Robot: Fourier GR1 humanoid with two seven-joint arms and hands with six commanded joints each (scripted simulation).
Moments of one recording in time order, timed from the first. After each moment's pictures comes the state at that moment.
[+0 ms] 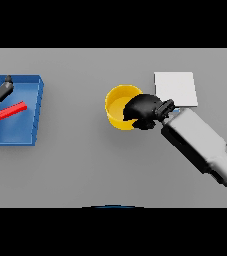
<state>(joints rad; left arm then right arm) -0.49 0.81 -0.47 -1.15 0.04 0.35 0.45 -0.74 -0.39 0.63 -1.27 0.79 0.65 -0.09</state>
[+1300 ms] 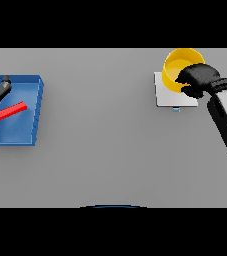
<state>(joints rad) -0.48 0.83 -0.46 -1.19 0.04 0.35 0.48 -0.82 -0.53 0.39 -0.81 0.83 0.35 -0.18</state>
